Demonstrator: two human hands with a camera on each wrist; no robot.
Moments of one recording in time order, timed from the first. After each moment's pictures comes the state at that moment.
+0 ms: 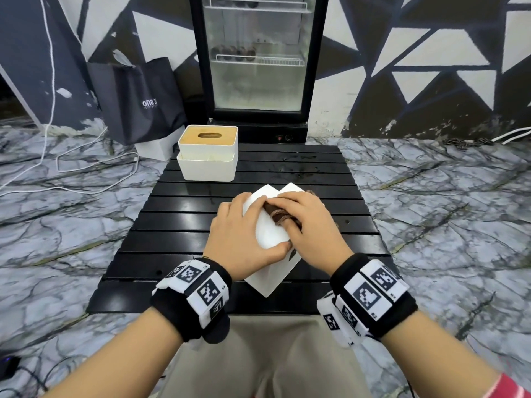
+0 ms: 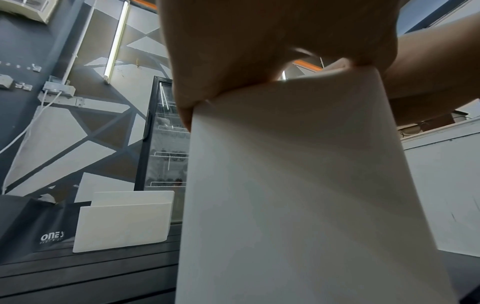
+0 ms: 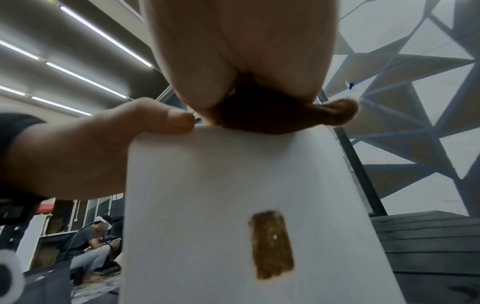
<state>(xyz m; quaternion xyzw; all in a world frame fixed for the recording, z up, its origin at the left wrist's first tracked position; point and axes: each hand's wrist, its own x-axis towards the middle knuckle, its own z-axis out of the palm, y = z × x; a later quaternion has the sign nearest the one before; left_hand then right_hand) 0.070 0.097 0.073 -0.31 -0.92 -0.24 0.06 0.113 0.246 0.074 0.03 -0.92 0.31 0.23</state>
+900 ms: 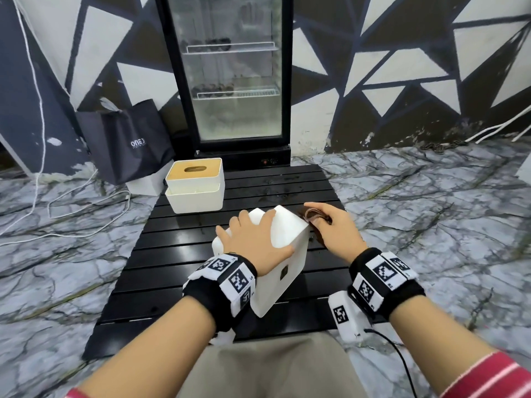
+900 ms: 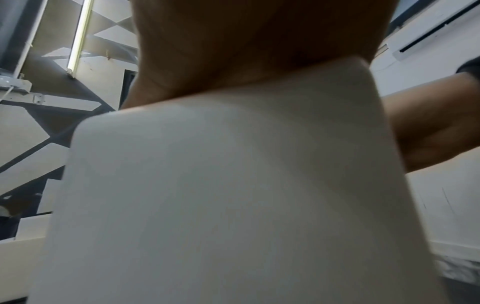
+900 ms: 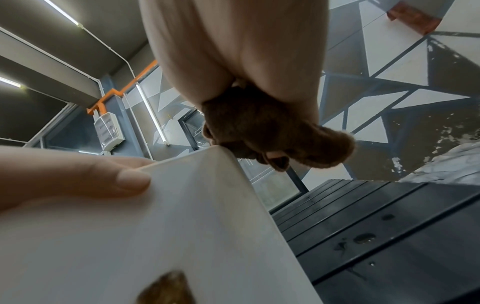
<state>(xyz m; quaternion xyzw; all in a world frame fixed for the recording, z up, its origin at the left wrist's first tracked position) 0.069 0.149 0.104 -0.26 -0.96 -0.07 -0.02 0.121 0.313 0.079 -0.16 -0.82 0.50 0.21</state>
